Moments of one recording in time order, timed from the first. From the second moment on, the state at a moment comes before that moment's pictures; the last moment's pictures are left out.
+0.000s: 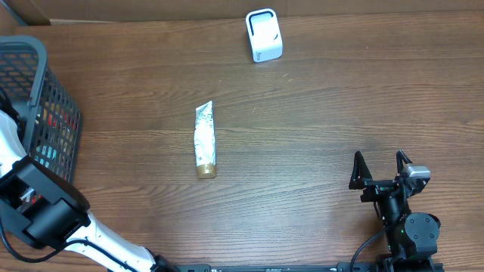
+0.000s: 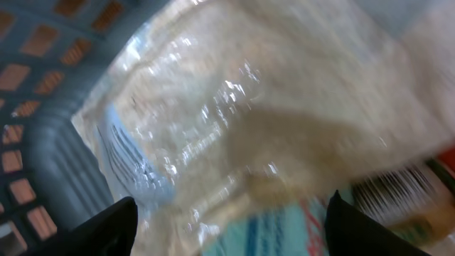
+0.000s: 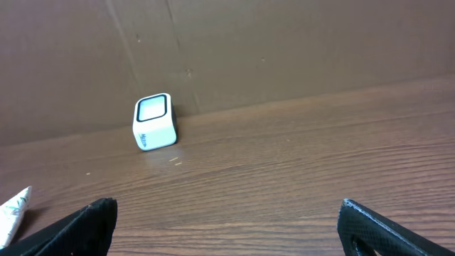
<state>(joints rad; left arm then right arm) 0.75 2.08 1.76 -0.96 -0.33 -0.12 0.08 0.05 0.02 -0.04 -0.02 0.21</state>
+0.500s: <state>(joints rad) 0.76 2.10 1.61 -0.79 -0.38 -0.09 0.08 0.05 0.02 -0.04 -0.02 0.21</state>
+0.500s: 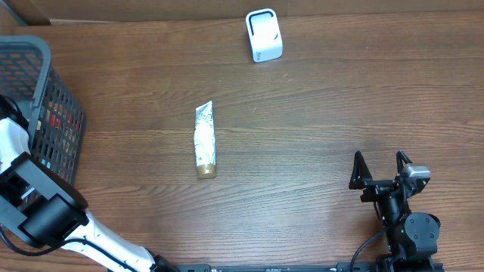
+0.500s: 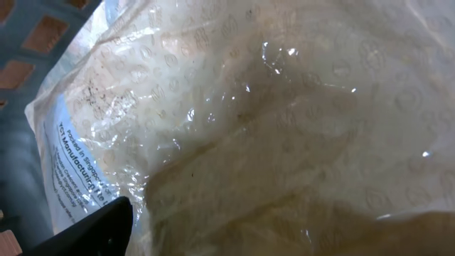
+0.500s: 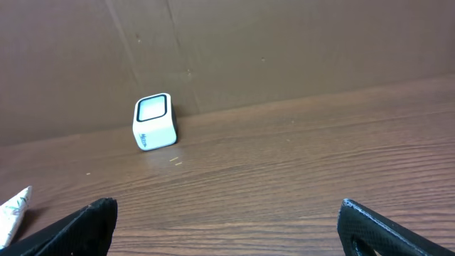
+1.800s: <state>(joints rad) 0.76 1.91 1.79 -1.03 -0.01 -0.15 0.08 0.05 0.02 -0.03 -0.02 0.21</state>
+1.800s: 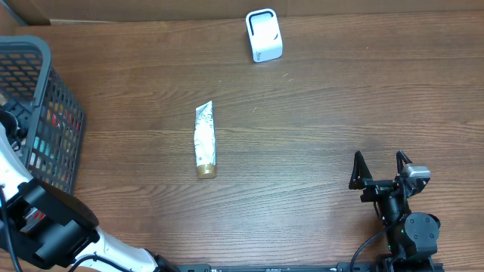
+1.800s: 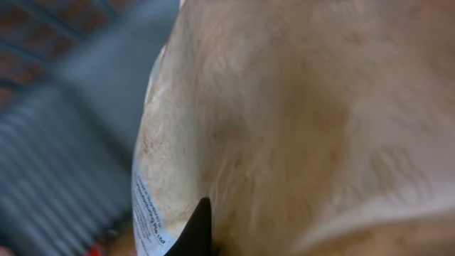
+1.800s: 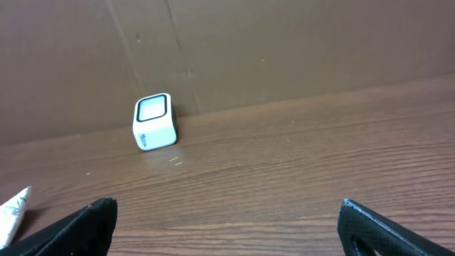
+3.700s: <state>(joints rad) 0.77 2.15 1.79 -1.04 -0.05 -0.26 0.08 0.05 0.02 -0.04 -0.02 0.21</state>
